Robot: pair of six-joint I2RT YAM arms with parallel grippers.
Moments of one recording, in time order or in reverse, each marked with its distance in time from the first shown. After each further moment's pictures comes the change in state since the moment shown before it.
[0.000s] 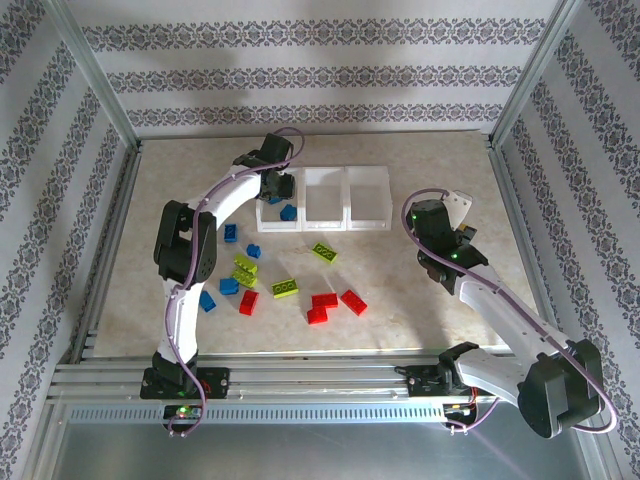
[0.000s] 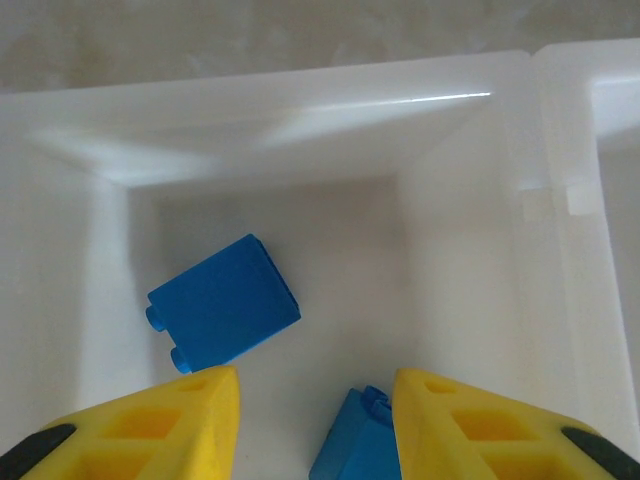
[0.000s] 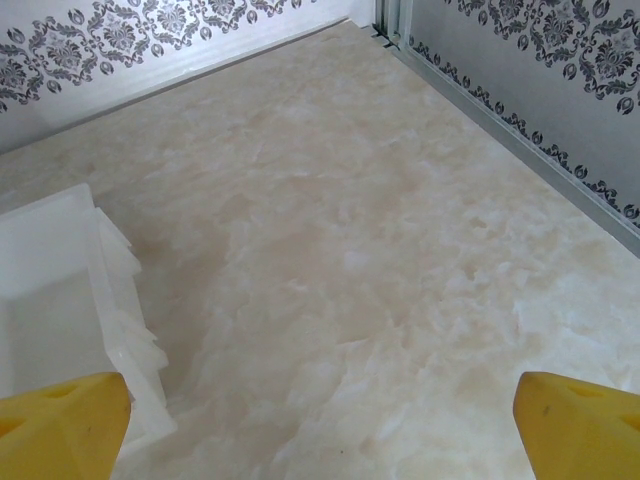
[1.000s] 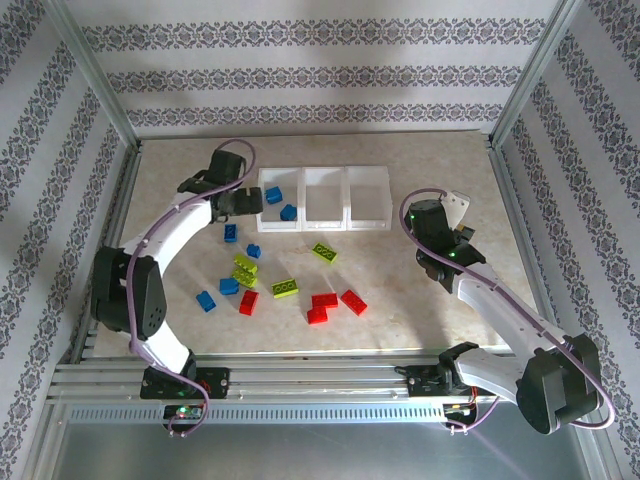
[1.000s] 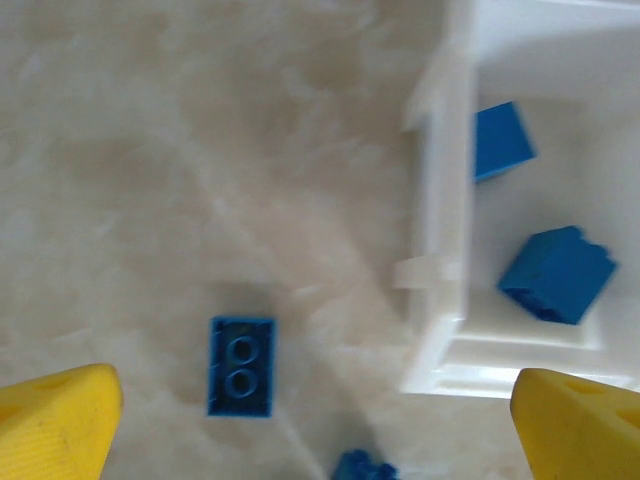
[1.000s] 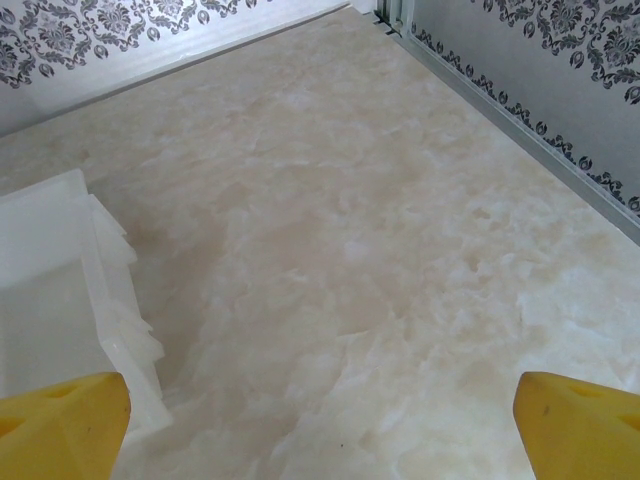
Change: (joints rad) left arm 0.129 -0.527 -0.519 0.028 -0.083 -0.056; right arm 0.000 0.023 -0.001 0.000 -0.008 0.003
